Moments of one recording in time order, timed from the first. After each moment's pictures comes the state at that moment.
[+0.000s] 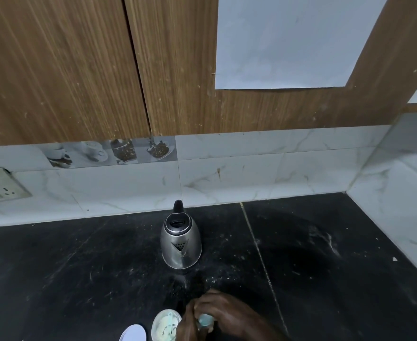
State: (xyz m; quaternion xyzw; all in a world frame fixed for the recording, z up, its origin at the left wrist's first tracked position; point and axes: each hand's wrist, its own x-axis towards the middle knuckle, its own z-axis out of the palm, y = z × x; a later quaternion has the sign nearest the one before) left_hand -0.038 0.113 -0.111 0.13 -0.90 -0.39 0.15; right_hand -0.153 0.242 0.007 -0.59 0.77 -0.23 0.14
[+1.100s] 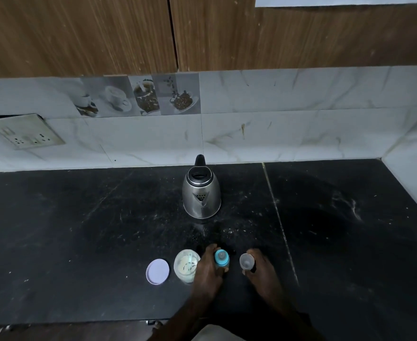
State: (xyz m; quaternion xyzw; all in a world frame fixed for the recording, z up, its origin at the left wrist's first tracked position) left_hand -0.034 0.117 -0.059 0.22 -0.86 -0.47 0.03; right_hand -0.110 0.303 -0.080 -0.10 0.90 -0.39 0.18
